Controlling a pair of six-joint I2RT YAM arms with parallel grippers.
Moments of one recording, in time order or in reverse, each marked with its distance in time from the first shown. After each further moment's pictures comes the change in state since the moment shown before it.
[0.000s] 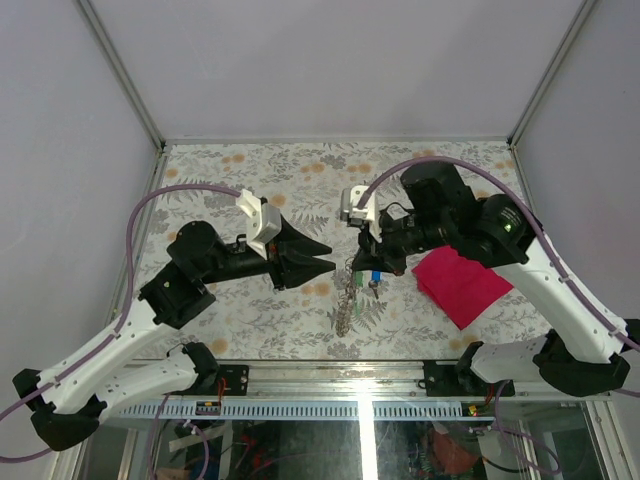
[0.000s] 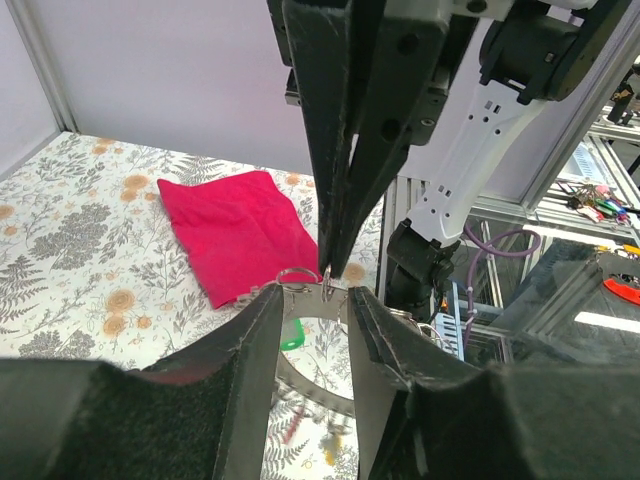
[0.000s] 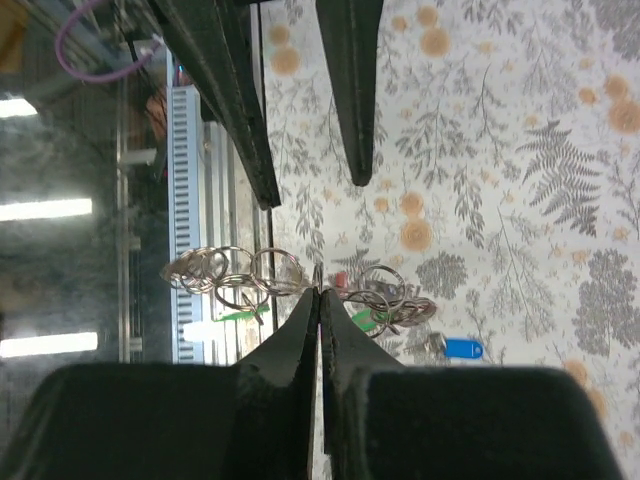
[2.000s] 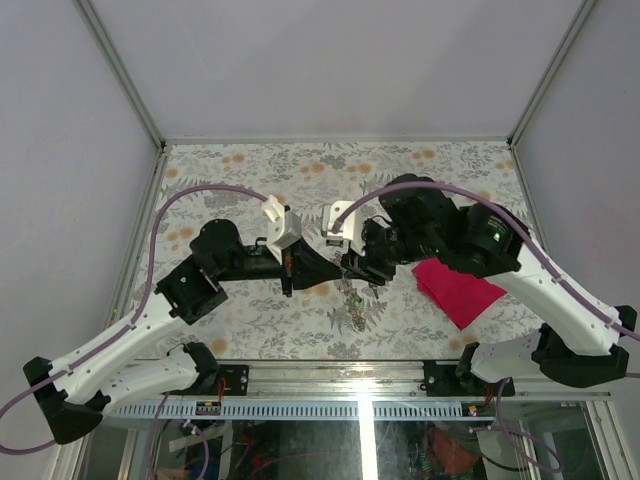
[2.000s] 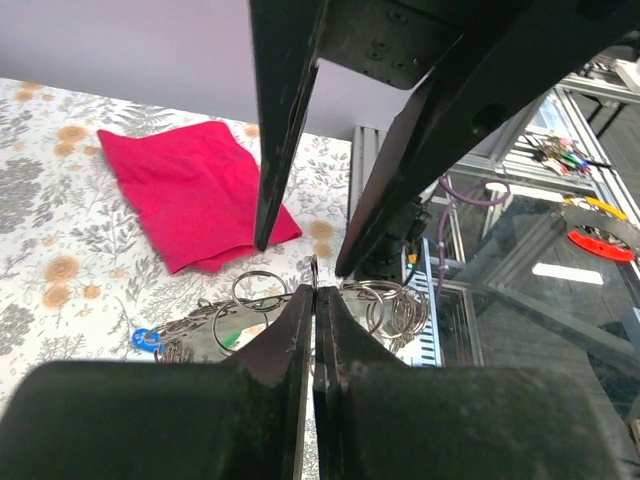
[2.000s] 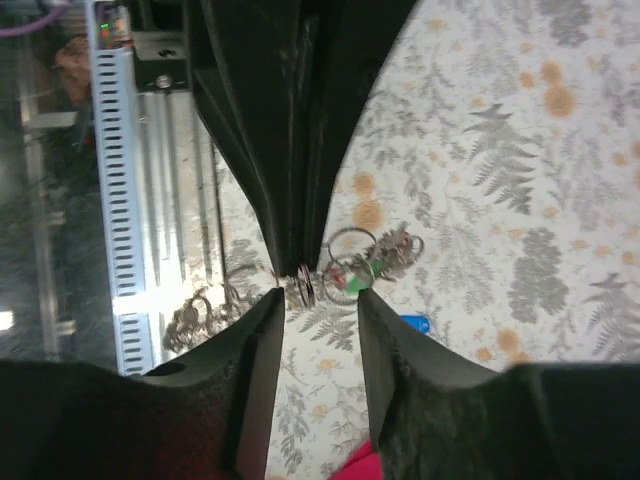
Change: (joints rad) left arm -0.001 0.069 -0.038 -0.003 0.114 0.000; right arm 0.200 0.087 0.114 -0.083 0.291 -0.021
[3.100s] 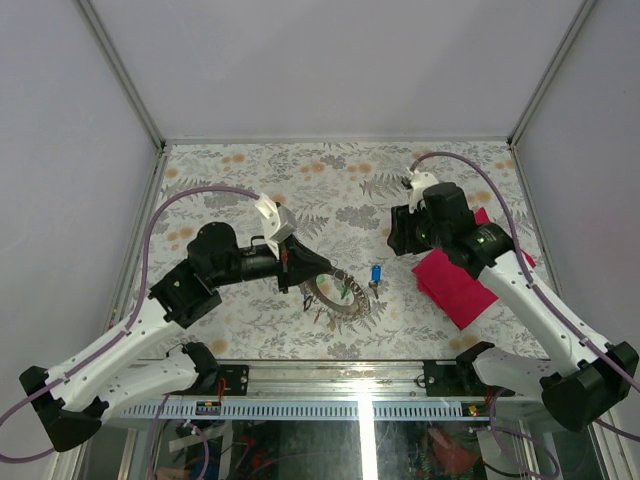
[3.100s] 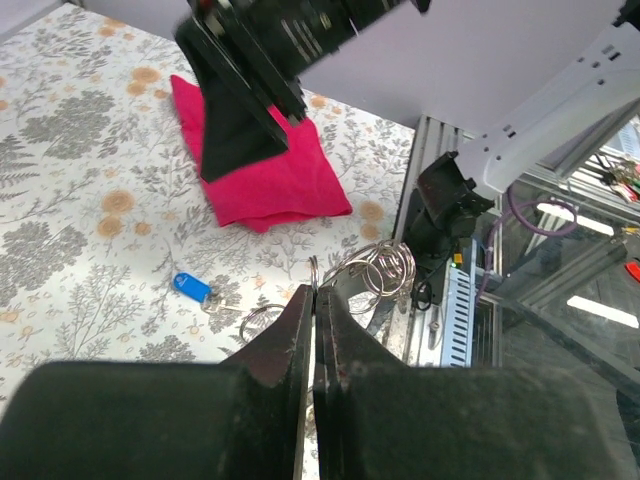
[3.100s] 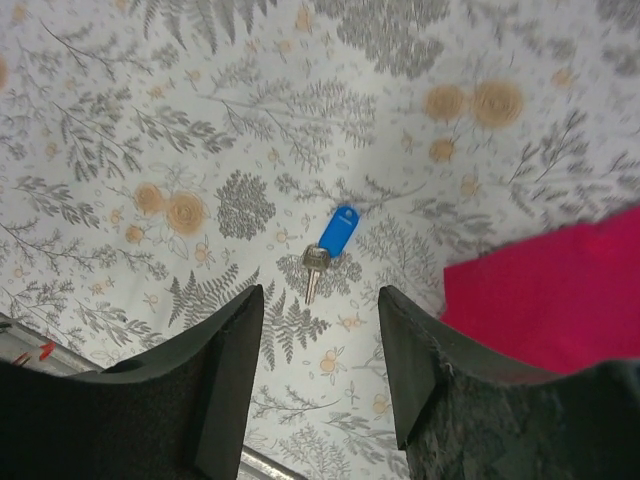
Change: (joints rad) left arm 0.011 -0.060 -0.039 -0.089 -0.168 -0.012; right arm -0.536 -0.236 -0.718 0.520 0.237 0.552
